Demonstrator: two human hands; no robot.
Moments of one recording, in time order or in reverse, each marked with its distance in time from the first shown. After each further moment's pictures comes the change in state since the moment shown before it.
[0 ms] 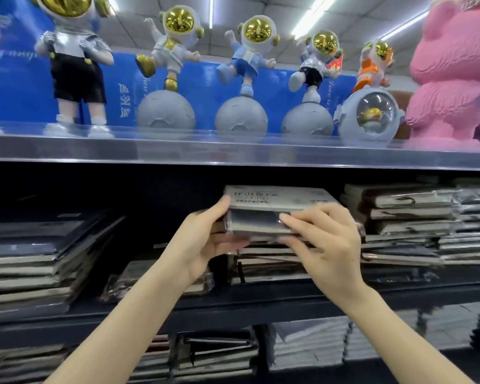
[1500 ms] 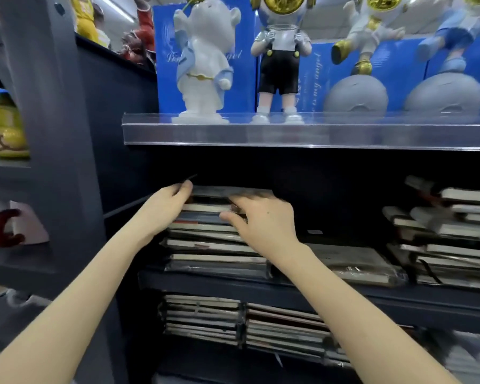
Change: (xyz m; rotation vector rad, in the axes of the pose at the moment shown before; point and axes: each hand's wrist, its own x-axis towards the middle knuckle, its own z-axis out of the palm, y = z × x) left_hand -0.071 0.104 -0.331 1.038 0.530 0.173; right_hand 0.081 -0.263 0.238 0.122 -0.452 0.070
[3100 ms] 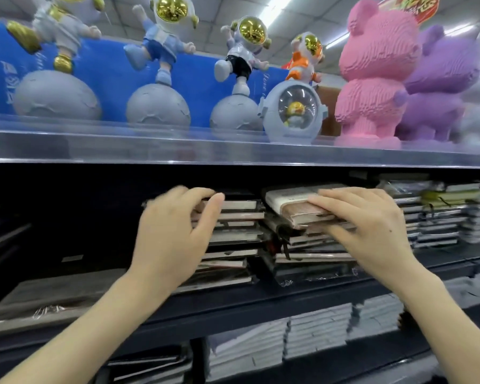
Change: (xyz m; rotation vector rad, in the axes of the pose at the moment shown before) left_hand -0.114 0.299 0.304 -0.091 0.120 0.729; right_hand -0.212 0.337 -0.342 -0.488 0.150 0.077
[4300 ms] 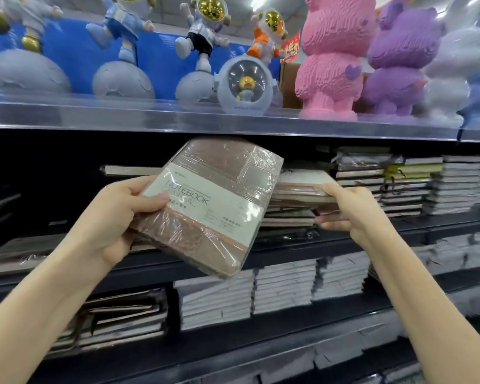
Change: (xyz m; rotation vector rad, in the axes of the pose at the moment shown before) left_hand -0.032 0.059 -0.019 -0.915 -0.217 -0.714; right_hand -0.037 0.044 -0.040 0.950 -0.234 1.320
